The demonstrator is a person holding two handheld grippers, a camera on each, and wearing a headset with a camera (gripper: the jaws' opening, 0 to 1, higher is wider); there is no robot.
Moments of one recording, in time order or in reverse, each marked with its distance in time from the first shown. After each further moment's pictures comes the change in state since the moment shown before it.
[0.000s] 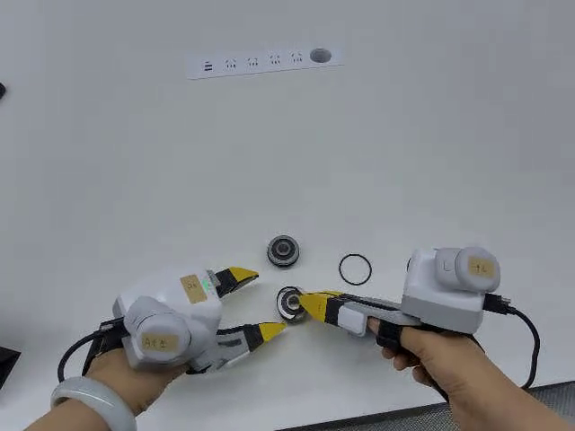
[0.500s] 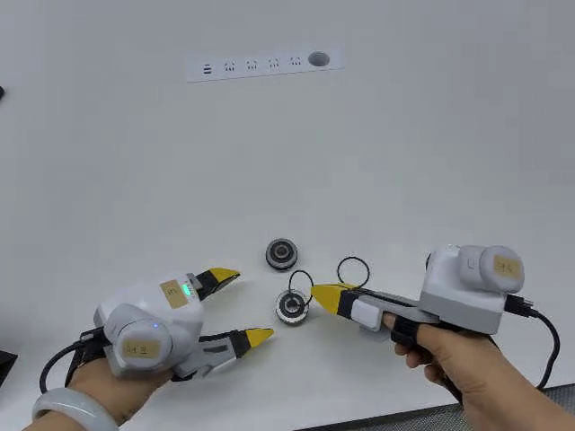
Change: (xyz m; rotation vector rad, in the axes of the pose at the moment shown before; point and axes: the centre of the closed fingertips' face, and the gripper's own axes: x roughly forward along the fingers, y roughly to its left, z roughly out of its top) left arm -0.010 0.012 -0.009 -0.042 -0.006 0.046; right arm -0.022 -0.008 0.024 0.012 -0.077 -0.020
